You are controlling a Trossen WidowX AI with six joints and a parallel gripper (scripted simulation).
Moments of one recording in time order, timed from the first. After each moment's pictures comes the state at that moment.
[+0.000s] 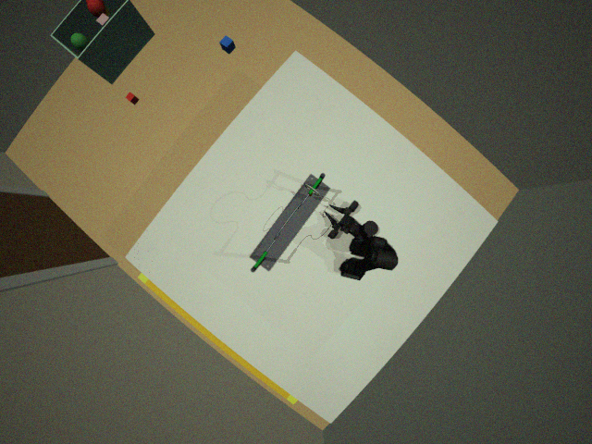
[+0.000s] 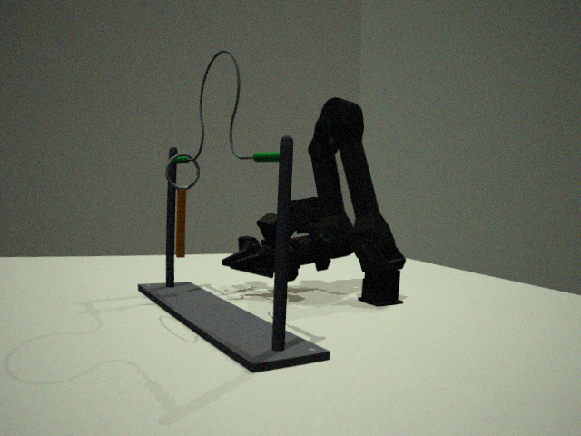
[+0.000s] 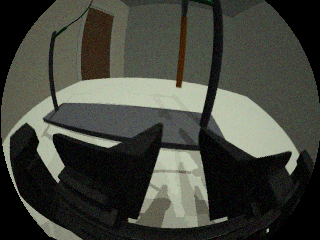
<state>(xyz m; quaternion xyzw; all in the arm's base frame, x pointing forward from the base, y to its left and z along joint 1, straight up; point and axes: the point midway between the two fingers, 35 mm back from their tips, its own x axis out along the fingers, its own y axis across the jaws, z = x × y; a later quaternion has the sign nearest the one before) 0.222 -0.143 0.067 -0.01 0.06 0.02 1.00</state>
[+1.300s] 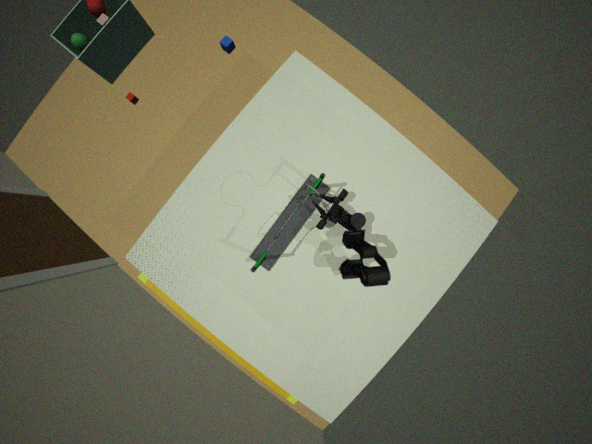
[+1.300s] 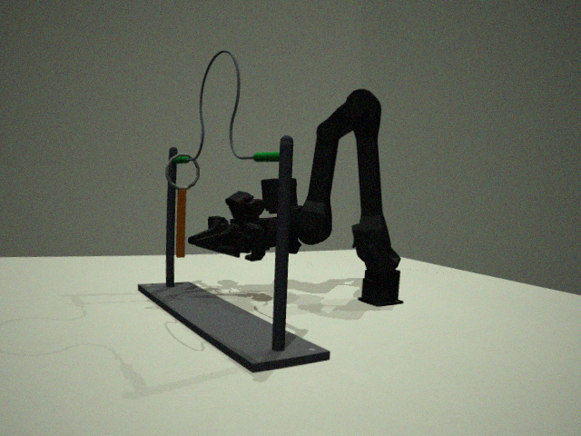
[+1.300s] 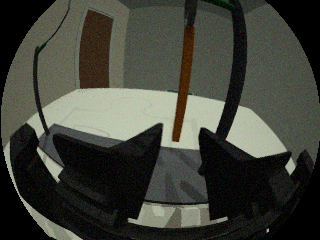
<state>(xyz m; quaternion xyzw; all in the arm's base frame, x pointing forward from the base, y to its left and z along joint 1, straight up) 0.291 -0.141 0.111 -0.01 0.04 0.03 1.00</state>
